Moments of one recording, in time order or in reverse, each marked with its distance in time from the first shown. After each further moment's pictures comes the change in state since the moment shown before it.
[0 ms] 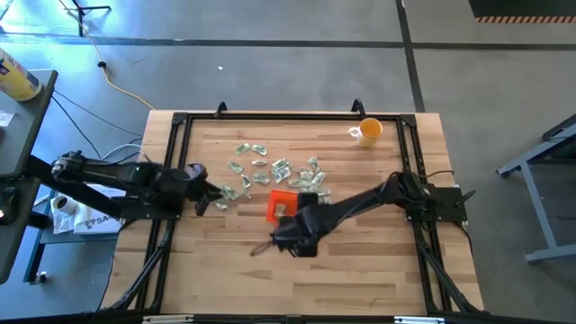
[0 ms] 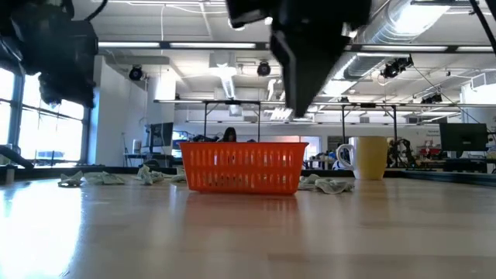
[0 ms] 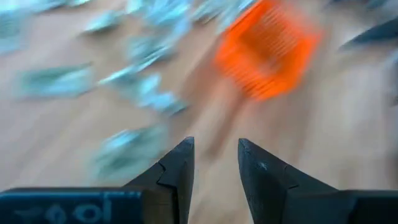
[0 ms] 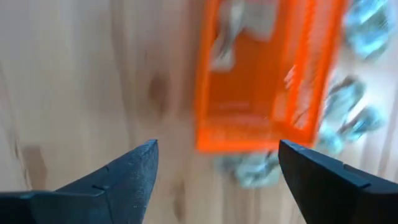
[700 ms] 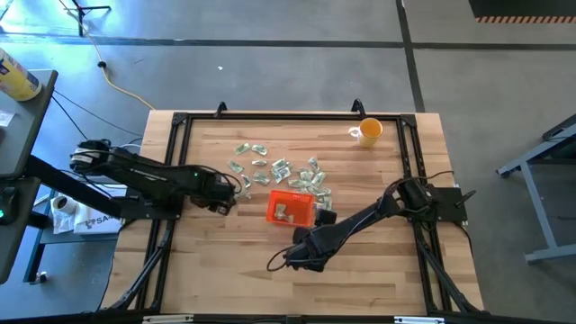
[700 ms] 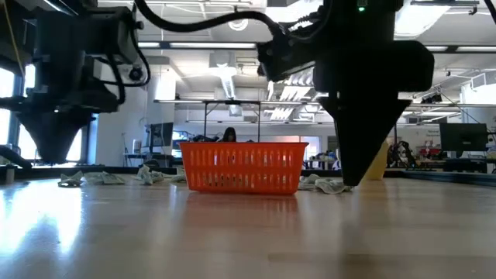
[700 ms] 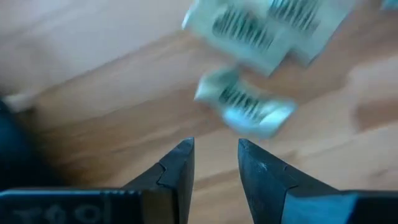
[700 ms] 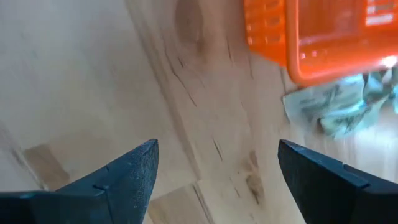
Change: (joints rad) left arm 0.094 0.747 0.186 -0.191 0.180 -0.595; right arm 0.085 0.000 -0.239 0.136 -0.063 0.391
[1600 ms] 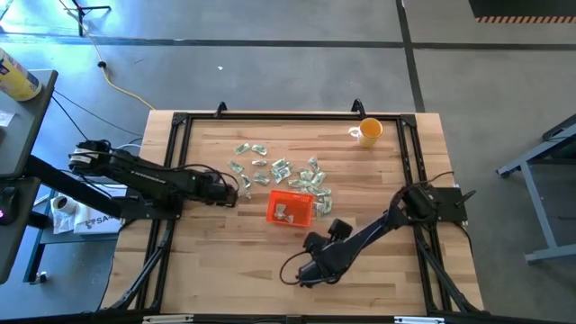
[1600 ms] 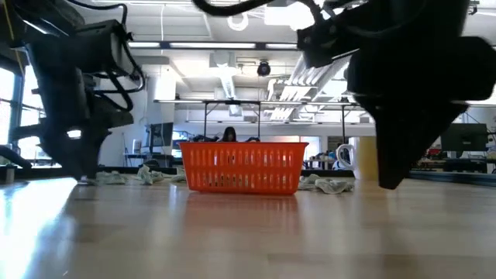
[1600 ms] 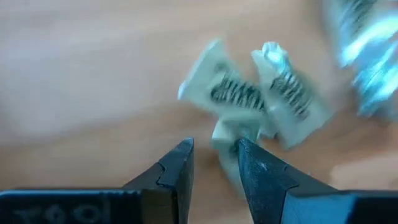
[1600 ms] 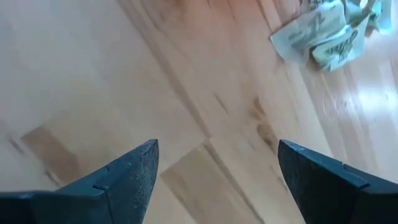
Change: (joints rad) left arm 0.005 -0.010 -0.158 0.314 -0.225 -0.106; right arm 0.125 0.000 -0.029 -0.069 0.091 0.363
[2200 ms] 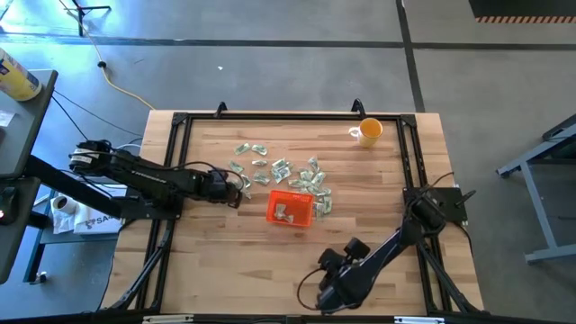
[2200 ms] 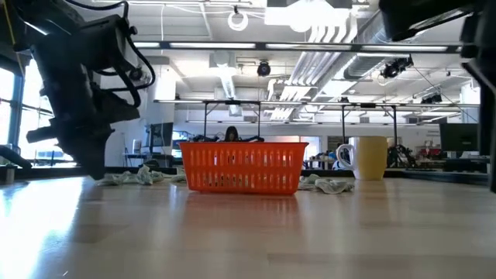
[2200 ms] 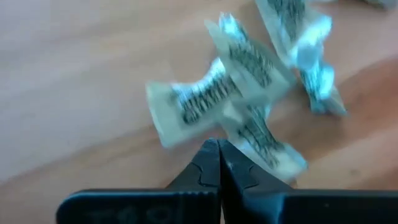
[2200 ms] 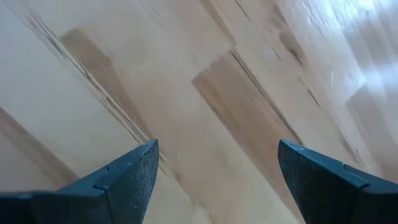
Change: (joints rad) left arm 0.000 0.000 -0.003 0.094 0.018 0.149; right arm 0.162 0.000 0.000 -0.041 -0.035 0.301
